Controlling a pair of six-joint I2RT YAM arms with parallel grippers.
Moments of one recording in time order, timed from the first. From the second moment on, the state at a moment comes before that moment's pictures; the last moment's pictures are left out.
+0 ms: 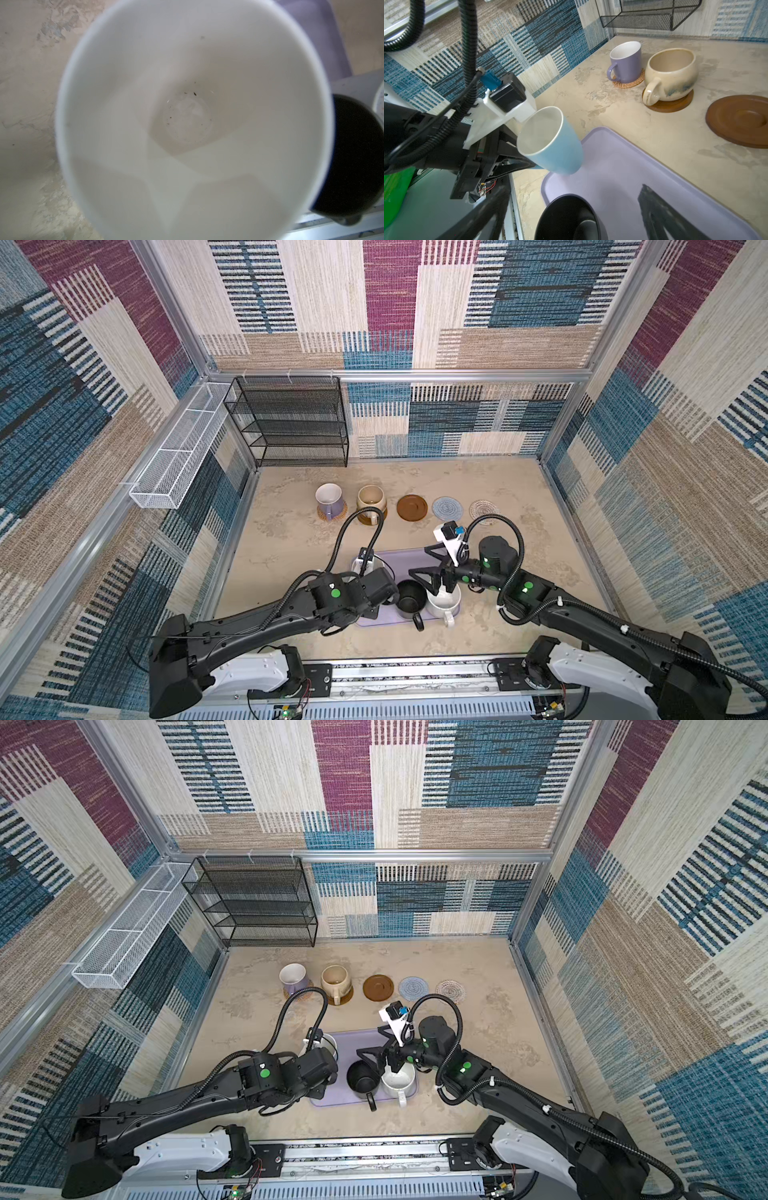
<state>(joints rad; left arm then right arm) -1.09 1.16 0.93 -0.99 -0.42 -0.80 0.74 1.01 0.58 0.14 -0.38 0.30</state>
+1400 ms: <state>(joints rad) -0.72 2.32 2.16 -0.98 -0.26 -0.53 0.26 1.38 0.73 0.24 -0.47 0.37</state>
